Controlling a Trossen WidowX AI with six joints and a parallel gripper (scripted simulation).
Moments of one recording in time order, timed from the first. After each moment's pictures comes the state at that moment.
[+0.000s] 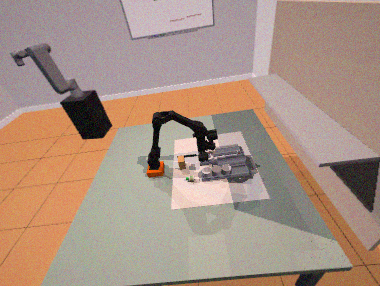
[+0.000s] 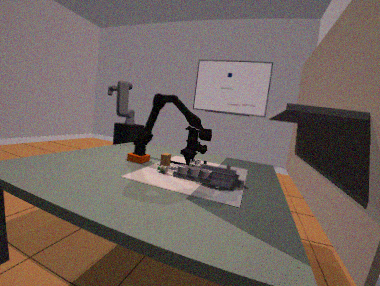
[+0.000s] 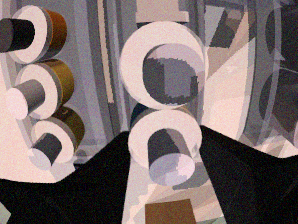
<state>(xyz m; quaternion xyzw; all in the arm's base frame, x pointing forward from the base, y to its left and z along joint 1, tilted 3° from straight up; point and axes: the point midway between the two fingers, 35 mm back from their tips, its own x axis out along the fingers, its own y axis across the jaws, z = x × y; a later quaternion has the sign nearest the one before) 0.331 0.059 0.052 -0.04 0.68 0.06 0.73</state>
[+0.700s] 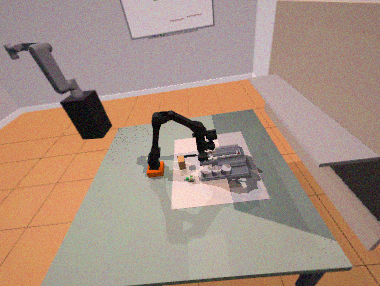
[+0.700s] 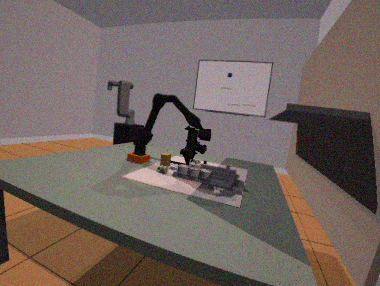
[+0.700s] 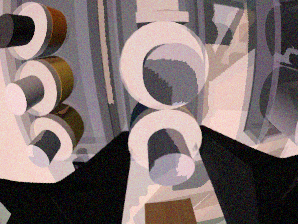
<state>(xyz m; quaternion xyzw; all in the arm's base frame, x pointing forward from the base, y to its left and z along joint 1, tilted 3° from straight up) 0.328 0.059 0.052 -0.04 0.68 0.06 0.73</state>
